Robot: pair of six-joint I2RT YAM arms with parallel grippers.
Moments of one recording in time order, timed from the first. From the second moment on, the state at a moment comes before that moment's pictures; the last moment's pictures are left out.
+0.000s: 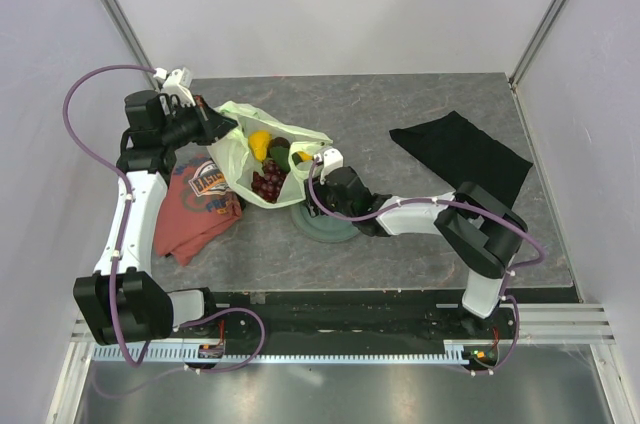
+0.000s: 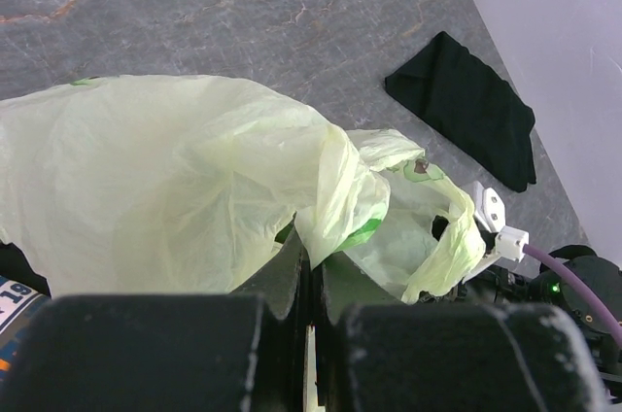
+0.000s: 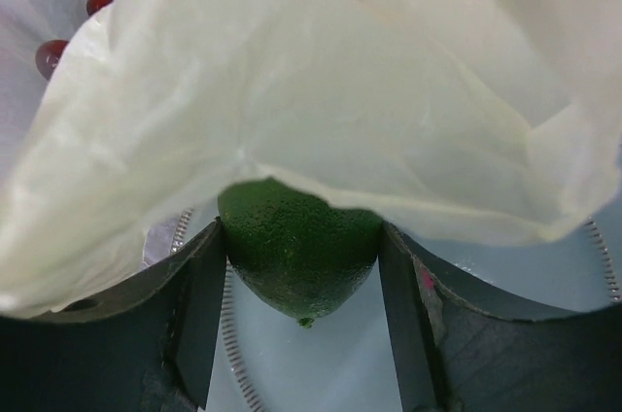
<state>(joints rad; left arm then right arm) 0.11 1.25 1.14 -0.27 0.69 -0.26 0.88 1.81 0.91 0.40 0.15 0.33</state>
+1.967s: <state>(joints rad) 0.11 1.25 1.14 -0.27 0.69 -0.26 0.88 1.16 0.95 0.11 0.28 0.31</state>
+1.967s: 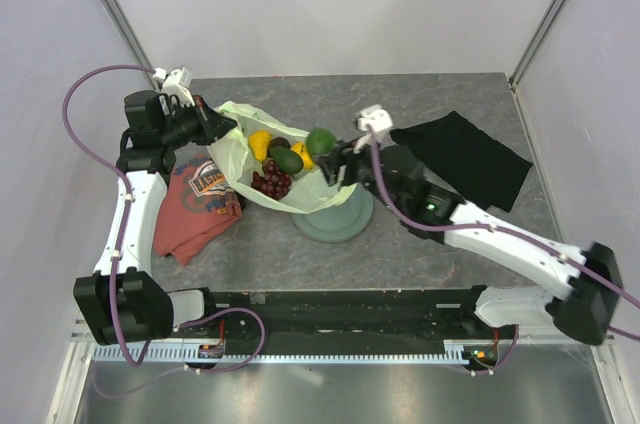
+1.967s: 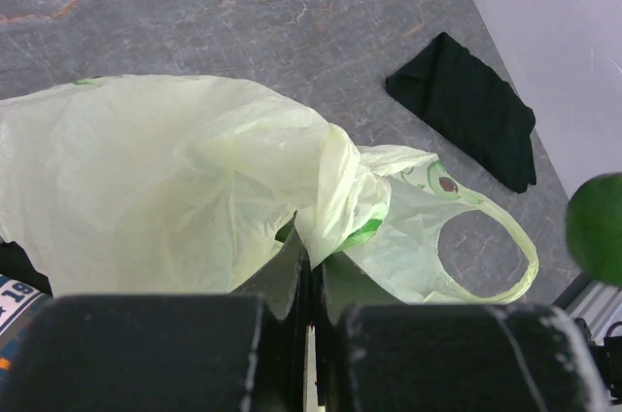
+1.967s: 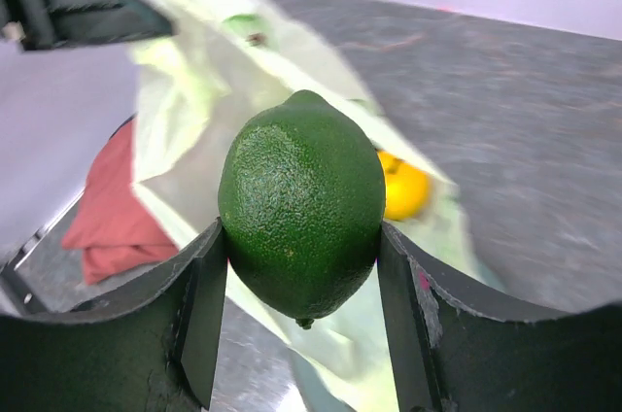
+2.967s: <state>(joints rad) 0.11 1.25 1.14 -0.27 0.71 -0.26 0.97 2.09 1.72 -0.26 0.24 0.30</state>
